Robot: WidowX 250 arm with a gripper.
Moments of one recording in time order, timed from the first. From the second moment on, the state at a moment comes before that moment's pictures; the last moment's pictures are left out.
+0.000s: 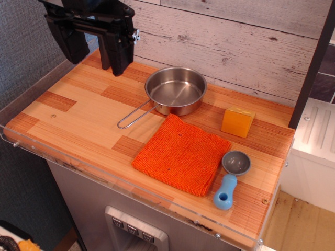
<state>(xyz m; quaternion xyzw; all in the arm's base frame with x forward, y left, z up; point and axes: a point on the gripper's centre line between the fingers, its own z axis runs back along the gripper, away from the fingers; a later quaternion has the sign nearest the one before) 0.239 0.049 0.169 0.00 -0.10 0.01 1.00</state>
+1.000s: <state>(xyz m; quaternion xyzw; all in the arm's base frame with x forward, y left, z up) 0.294 -0.017 0.105 -0.04 -0.11 -0.02 0.99</state>
